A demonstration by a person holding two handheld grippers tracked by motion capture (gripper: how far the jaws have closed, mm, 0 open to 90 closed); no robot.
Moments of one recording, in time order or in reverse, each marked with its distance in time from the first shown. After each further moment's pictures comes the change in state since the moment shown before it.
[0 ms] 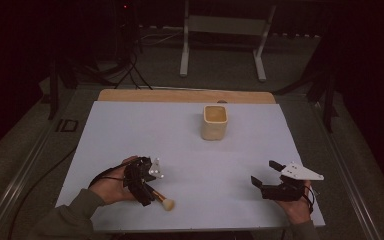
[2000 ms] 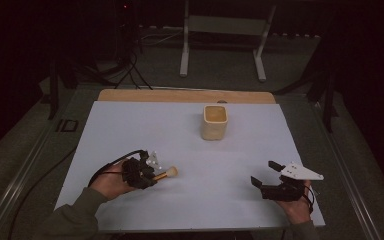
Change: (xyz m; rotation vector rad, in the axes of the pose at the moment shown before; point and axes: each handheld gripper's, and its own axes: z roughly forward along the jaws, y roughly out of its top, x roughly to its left) left arm 0.016 0.000 -0.011 -0.029 -0.026 -0.095; right arm 0.000 0.000 0.000 0.004 0.013 0.002
